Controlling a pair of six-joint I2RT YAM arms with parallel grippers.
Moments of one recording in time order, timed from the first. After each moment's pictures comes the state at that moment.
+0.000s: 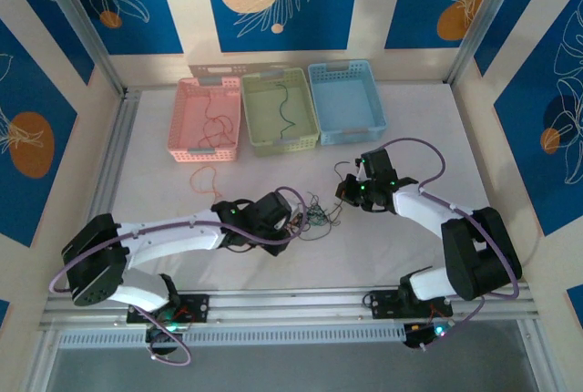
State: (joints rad) left arm -1.07 1.40 0.86 -0.54 -0.01 -0.44; right arm 0.33 1.39 0.66 -0.23 -0.34 0.71
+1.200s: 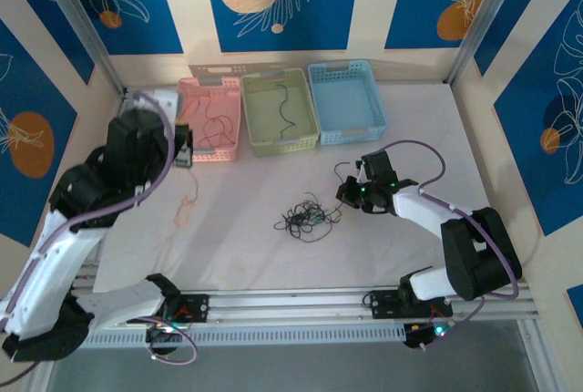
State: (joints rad) left arm -0.66 1.09 1.67 -1.05 -0.48 -0.18; right arm 0.32 1.39 0.64 -0.23 -0.35 0.72
